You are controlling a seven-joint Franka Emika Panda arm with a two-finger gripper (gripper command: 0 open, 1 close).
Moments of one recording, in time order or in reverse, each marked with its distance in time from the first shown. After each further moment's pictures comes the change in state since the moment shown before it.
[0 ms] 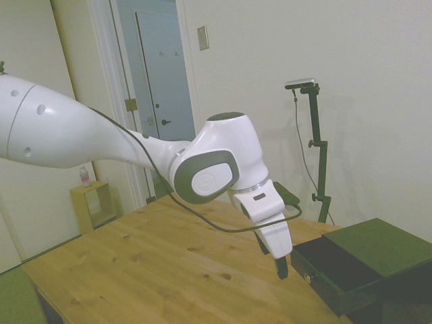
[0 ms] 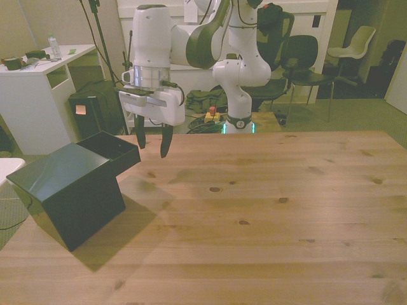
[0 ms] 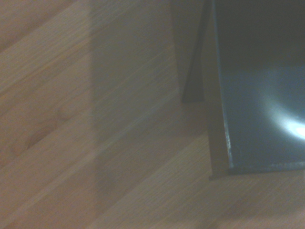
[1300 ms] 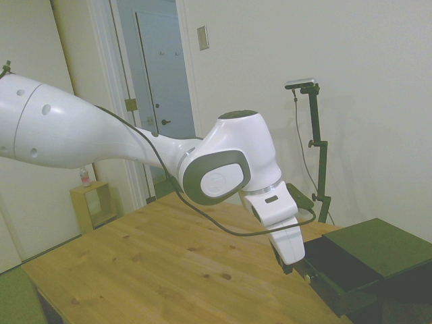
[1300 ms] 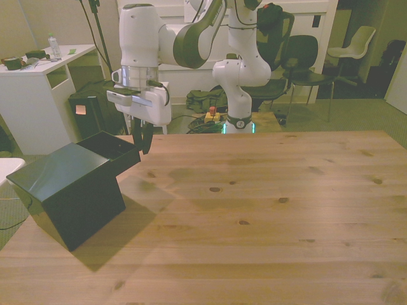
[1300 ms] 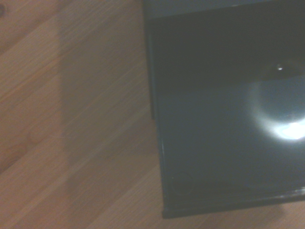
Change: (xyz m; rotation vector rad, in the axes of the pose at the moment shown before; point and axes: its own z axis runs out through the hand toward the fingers) arm 0.029 0.010 0.000 -0.002 0.004 0.062
